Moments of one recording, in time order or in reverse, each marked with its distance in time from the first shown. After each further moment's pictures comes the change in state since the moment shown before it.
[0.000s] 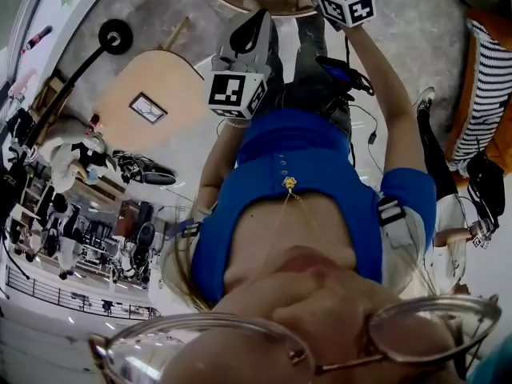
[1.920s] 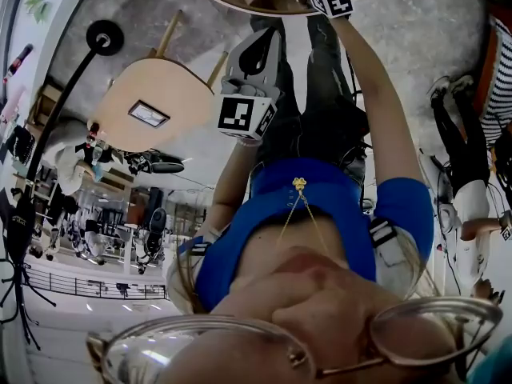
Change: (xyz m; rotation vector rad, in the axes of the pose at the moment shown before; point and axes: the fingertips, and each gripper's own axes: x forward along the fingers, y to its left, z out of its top) left arm 0.050 0.071 -0.118 -0.135 0.098 -0.003; right arm 0.163 -0.115 -0.211 0.067 0.127 -0.180
